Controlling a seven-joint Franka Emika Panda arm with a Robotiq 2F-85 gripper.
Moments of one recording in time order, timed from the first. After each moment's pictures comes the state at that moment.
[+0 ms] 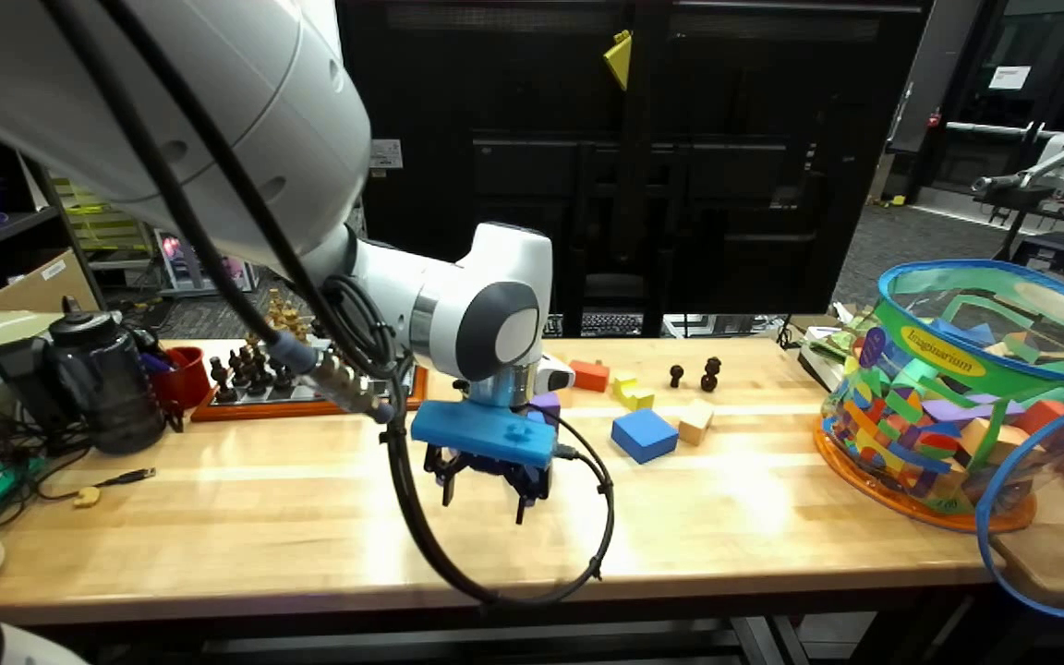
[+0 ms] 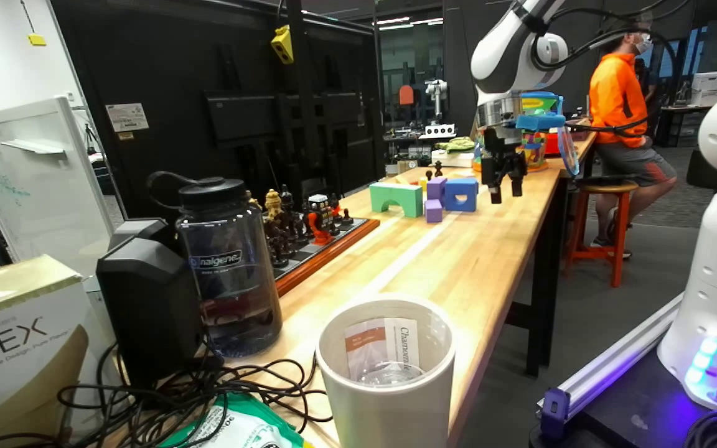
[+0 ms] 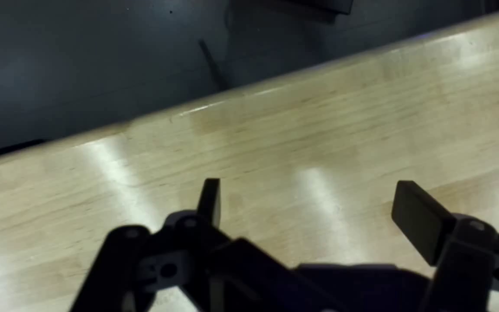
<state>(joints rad) -0.04 -0.23 -0.07 -2.58 -0.02 2.18 -0.26</state>
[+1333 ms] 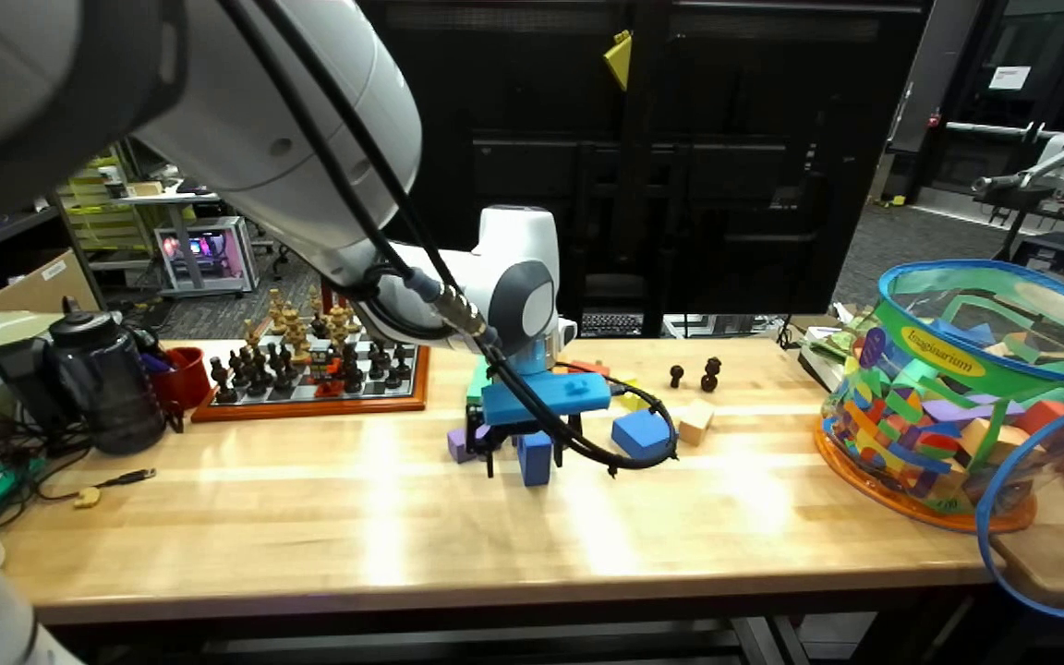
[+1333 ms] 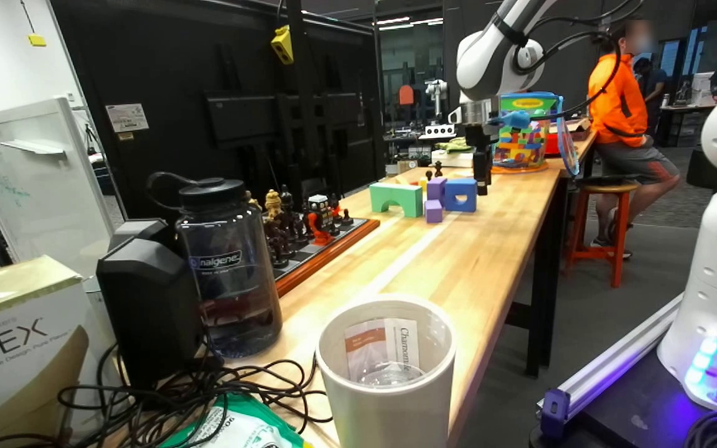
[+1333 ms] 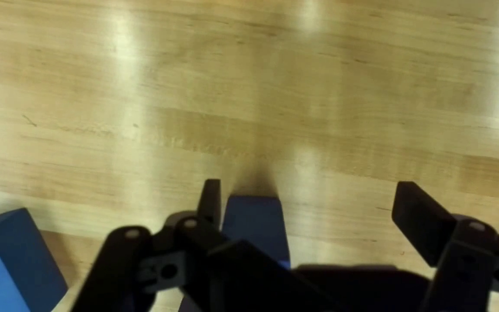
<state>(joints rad) -0.01 -0.11 -0.09 -2.44 -0.12 2.31 -0.60</state>
